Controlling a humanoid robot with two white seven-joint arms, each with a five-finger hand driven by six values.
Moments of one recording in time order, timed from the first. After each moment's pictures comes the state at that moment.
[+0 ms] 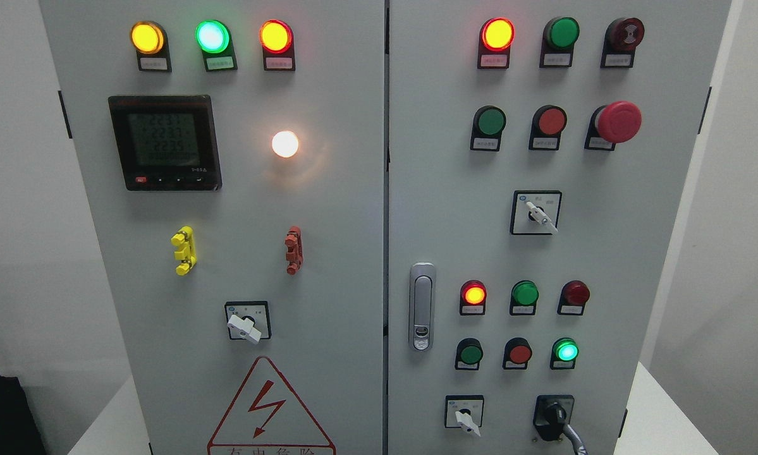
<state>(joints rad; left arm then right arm) 0.13 -0.06 0.04 -0.11 0.00 -0.04 -0.16 0.05 0.00 0.06 -1.77 -0.10 -0.15 -0.07</state>
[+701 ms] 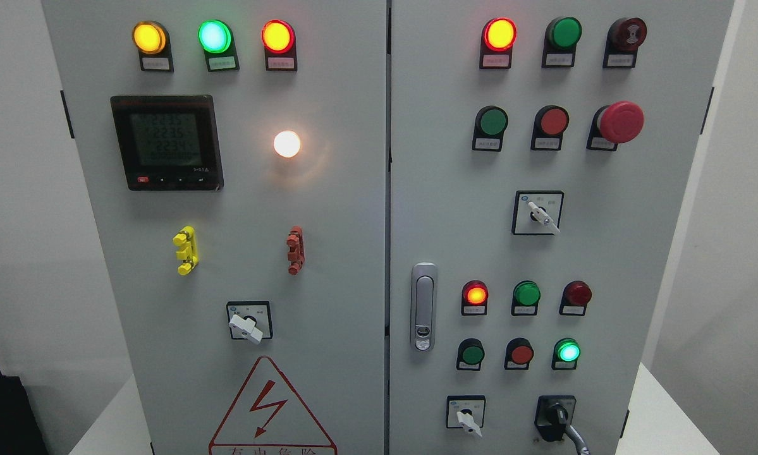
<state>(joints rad) 0.13 -0.06 0.04 -0.11 0.00 -0.04 -0.16 0.05 0.00 0.06 -1.77 -0.10 -0.15 -0.07</state>
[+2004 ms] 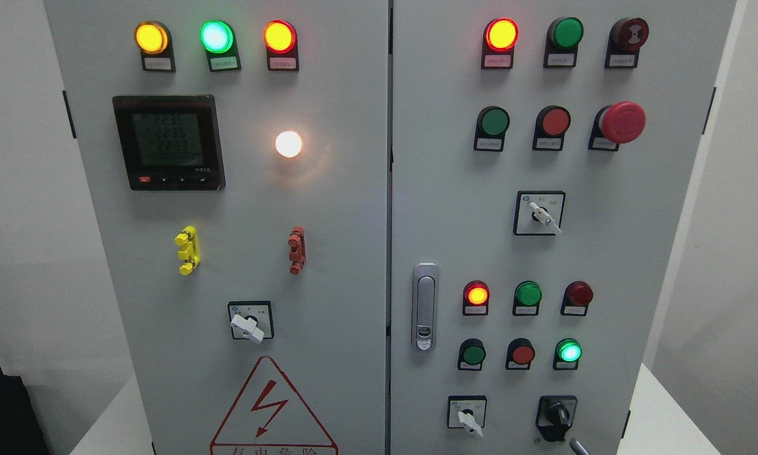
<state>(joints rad) 0.13 -0.06 0.04 -0.11 0.00 -0.04 -0.16 0.14 0.00 0.05 -1.84 -0.10 -0.15 -0.07</state>
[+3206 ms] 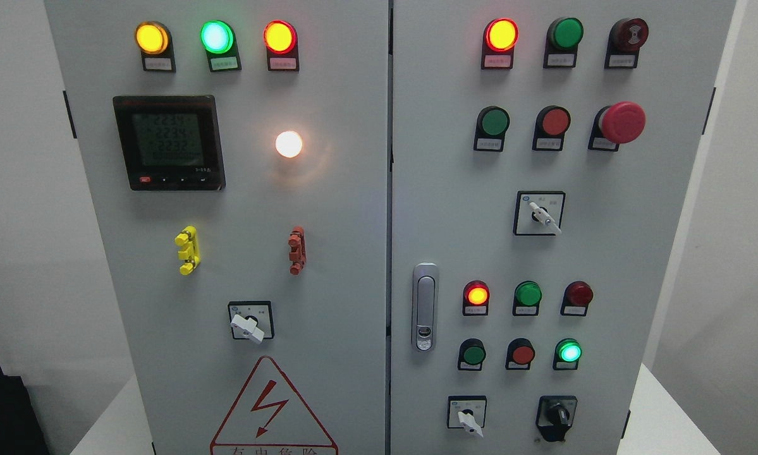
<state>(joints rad) 0.13 -0.06 0.04 -0.11 0.00 -0.04 -0.16 0.28 0.00 0.06 -1.92 -0.10 -0.21 -0.05</state>
